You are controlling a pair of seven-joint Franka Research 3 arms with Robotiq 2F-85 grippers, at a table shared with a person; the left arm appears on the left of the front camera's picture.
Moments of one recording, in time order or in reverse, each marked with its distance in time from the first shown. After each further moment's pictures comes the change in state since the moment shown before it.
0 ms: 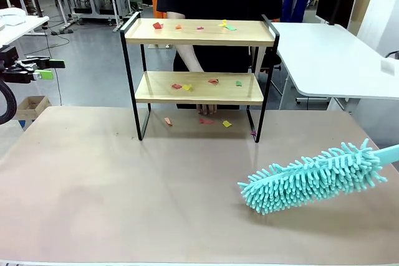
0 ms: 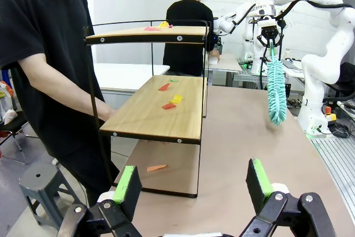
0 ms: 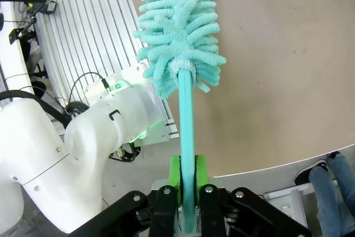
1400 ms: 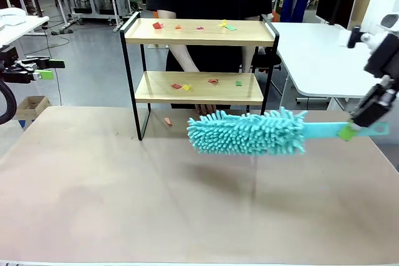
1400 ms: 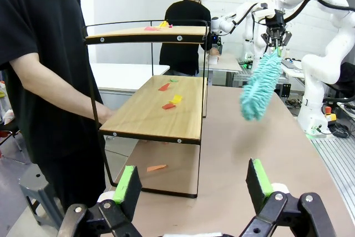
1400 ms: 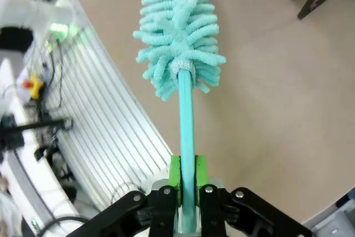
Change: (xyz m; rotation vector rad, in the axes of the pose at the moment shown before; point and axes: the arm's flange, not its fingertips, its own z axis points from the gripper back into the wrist) left arm 0.000 0.000 0.000 0.000 0.000 0.000; right arm 0.099 0.040 -0.004 -0.031 -0.328 -0.320
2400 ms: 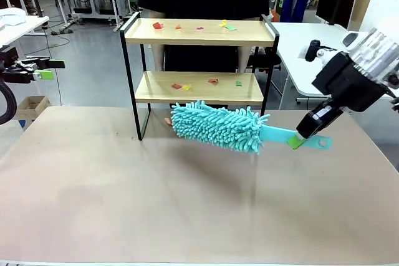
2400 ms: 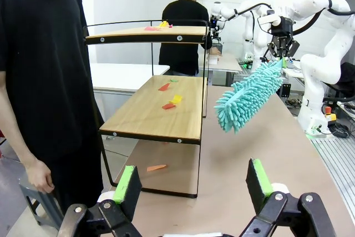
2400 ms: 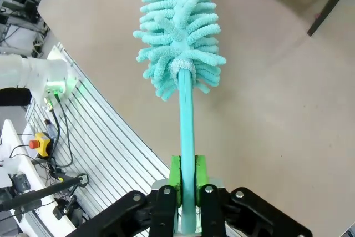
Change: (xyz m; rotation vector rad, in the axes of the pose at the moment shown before) left arm 0.000 0.000 0.000 0.000 0.000 0.000; right arm 0.029 0.043 -0.053 -0.029 -0.108 -0.171
